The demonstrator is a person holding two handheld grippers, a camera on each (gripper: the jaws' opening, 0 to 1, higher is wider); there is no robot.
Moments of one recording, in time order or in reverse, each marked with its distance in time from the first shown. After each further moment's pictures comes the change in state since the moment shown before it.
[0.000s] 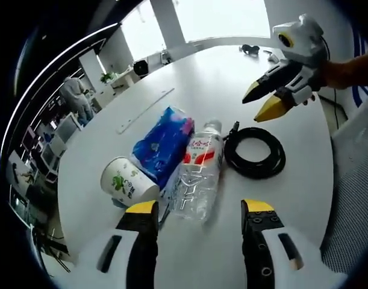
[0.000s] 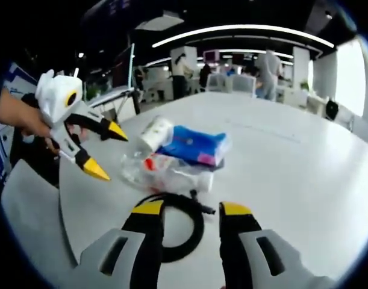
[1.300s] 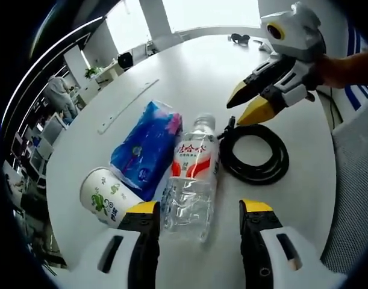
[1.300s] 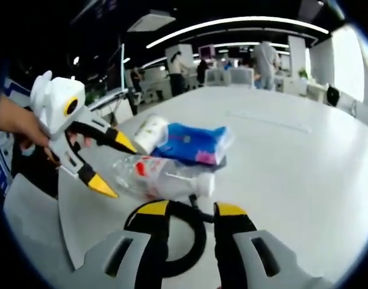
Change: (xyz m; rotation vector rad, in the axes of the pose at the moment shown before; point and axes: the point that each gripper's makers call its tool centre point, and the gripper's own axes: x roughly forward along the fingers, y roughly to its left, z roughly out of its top) left arm 0.036 -0.010 0.007 0.055 0.086 -0.099; right arm 0.029 -0.005 -0.004 0.092 0.019 0.030
